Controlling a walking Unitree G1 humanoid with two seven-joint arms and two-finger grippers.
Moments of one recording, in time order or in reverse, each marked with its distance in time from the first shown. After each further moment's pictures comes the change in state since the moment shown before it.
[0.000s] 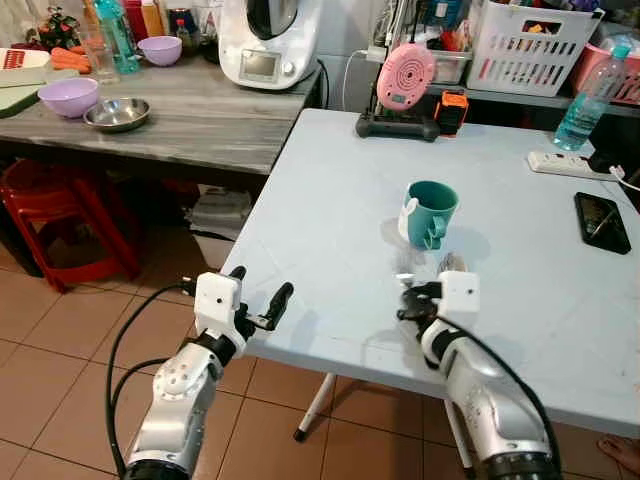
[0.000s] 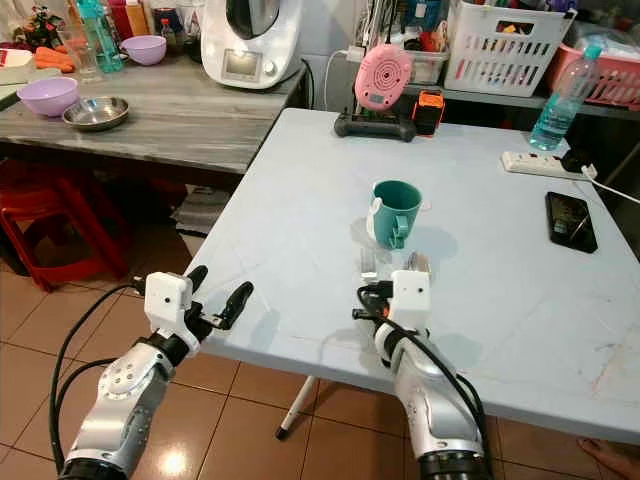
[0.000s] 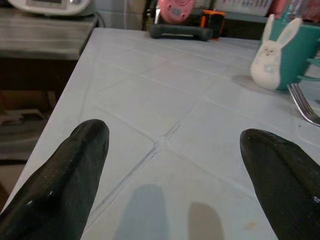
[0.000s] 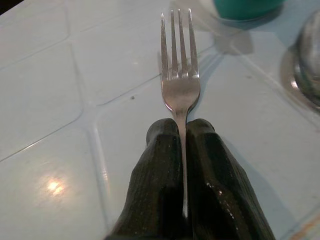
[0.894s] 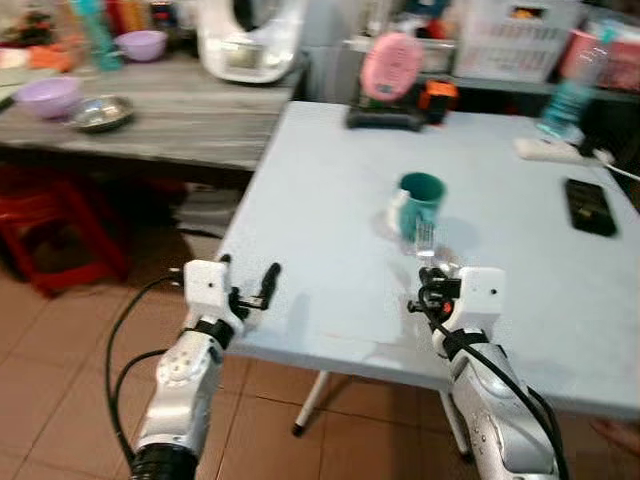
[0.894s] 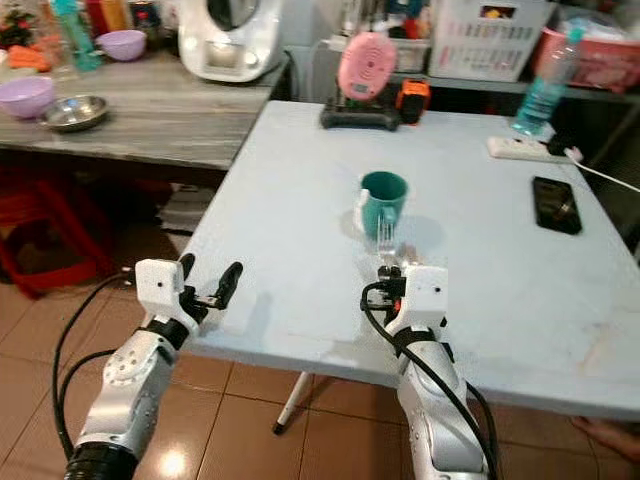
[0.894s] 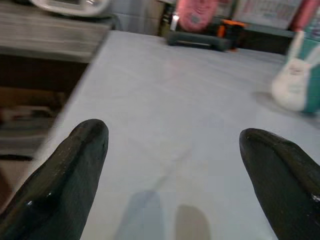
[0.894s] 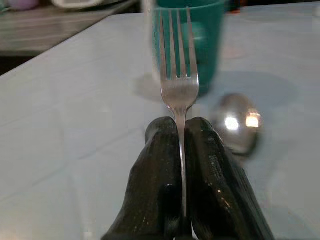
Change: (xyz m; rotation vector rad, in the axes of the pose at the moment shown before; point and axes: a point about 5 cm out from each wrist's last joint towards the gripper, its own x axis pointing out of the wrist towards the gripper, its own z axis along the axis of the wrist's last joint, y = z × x) left arm 0.012 0.008 0.008 -0.060 -0.047 0.118; right arm -0.027 -0.001 0.025 -0.074 -0.284 -0.081
